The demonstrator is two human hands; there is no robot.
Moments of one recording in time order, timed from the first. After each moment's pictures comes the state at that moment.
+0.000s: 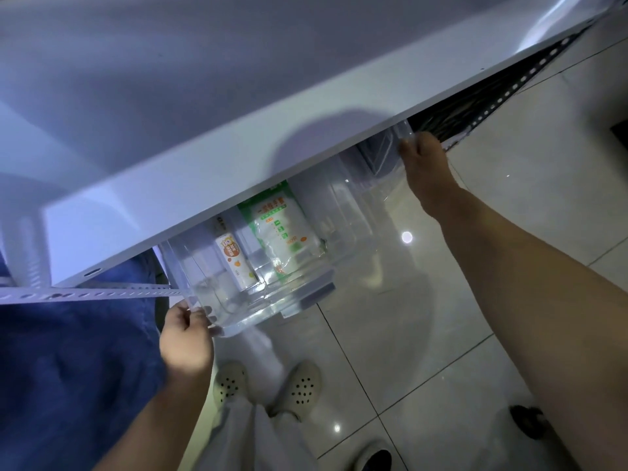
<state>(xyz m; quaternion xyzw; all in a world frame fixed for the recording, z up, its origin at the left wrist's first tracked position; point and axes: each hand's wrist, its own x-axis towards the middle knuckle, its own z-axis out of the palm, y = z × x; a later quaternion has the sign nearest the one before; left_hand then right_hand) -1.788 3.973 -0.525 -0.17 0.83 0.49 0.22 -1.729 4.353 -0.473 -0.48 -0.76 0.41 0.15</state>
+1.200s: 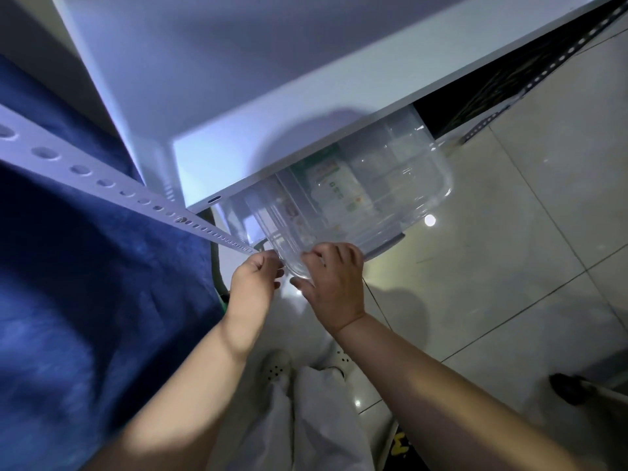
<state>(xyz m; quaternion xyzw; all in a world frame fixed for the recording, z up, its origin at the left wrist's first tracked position) -1.812 3.912 -0.492 -0.03 0.73 0.56 0.38 -1.720 4.004 -0.509 -0.27 -0.94 0.17 0.11</state>
